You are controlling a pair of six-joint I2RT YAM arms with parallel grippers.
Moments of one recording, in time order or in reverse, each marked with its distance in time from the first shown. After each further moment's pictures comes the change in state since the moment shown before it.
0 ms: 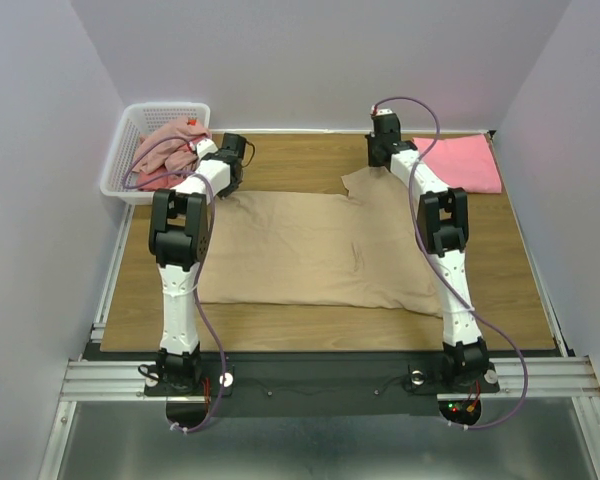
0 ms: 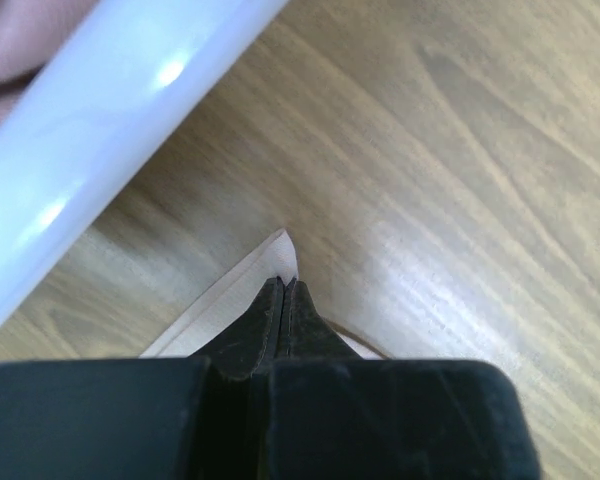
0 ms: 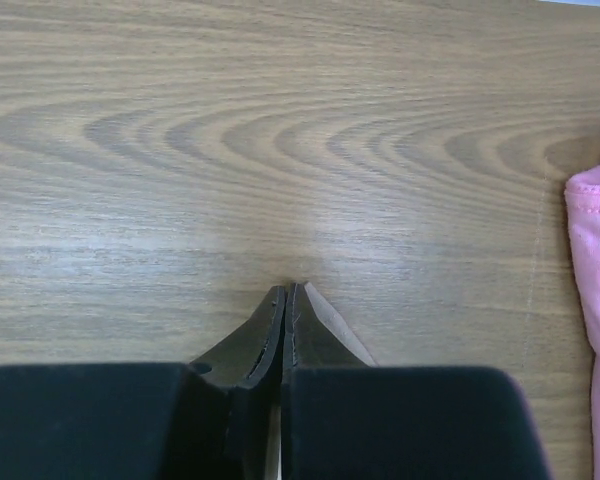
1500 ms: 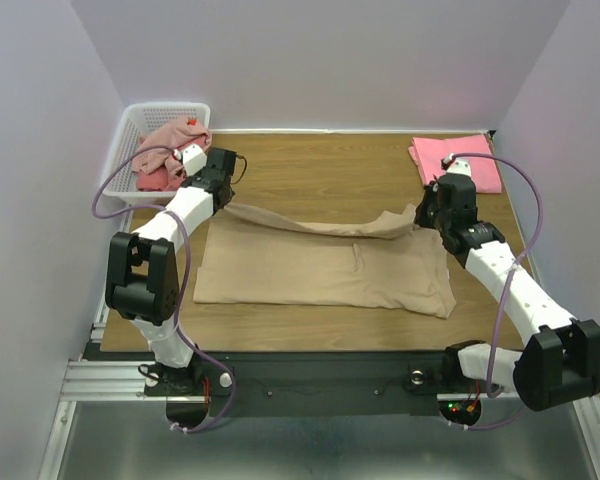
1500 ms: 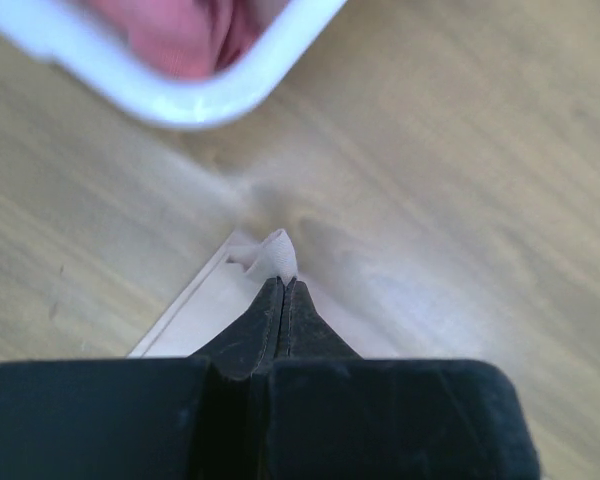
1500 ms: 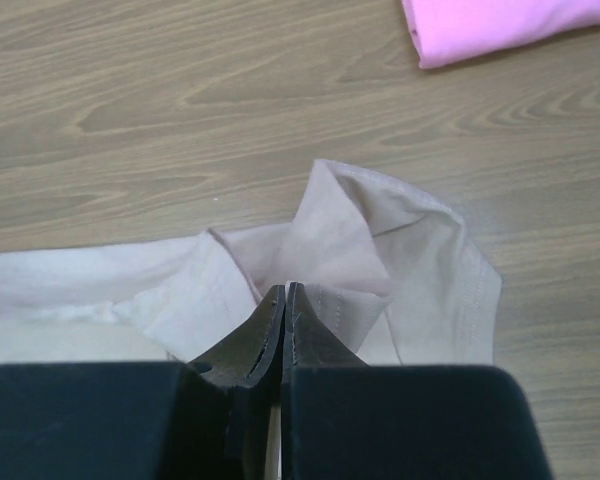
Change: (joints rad) left arm -0.052 -0.573 -0.546 0.122 -0.003 0.056; right arm -0.002 -1.436 -1.442 0.174 -0.026 0.283
